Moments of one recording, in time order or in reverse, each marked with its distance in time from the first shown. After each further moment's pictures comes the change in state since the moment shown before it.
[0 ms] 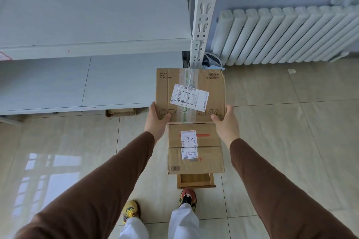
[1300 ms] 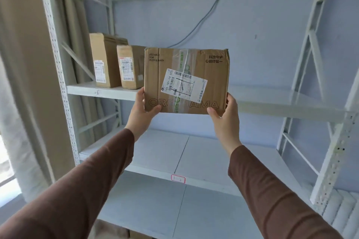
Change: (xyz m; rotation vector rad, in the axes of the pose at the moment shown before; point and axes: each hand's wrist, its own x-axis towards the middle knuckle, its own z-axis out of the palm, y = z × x) left_hand -0.248 0.231 -0.705 -0.150 0.530 0.997; right_hand -0.413 -0.614 0.143 0.488 0.264 -1.192
